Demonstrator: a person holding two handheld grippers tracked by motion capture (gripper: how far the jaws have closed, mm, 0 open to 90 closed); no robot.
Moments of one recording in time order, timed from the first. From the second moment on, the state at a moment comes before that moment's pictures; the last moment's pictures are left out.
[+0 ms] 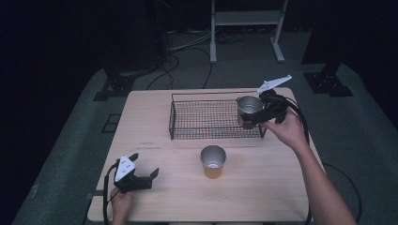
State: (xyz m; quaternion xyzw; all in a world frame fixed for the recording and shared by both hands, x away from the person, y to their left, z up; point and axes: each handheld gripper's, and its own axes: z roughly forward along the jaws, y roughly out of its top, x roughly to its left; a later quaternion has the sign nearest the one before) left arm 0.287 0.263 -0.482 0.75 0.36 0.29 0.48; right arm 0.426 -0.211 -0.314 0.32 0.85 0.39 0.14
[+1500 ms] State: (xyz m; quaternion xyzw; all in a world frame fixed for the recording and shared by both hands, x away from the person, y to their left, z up) left arm 0.287 0.264 -0.482 0.75 0.36 0.29 0.48; right arm 0.489 -0.183 -0.327 0.35 0.85 0.37 0.13
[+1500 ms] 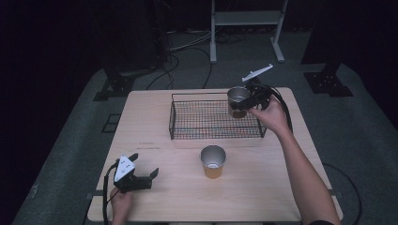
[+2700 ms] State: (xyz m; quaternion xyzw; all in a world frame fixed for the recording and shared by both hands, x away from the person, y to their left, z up) left arm 0.287 0.264 -0.482 0.74 0.36 0.29 0.48; right arm 0.524 -0.177 -0.365 0.40 0.84 0.34 0.12
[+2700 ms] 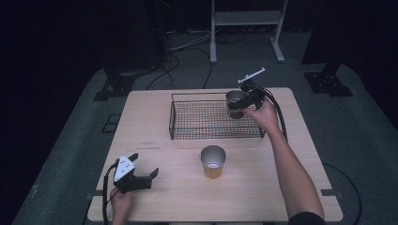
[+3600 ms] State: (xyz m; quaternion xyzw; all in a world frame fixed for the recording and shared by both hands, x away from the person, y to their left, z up) left arm 0.287 0.264 -0.482 0.75 0.36 0.28 0.48; right arm 0.536 -0.167 -0.399 0.42 0.85 0.30 0.11
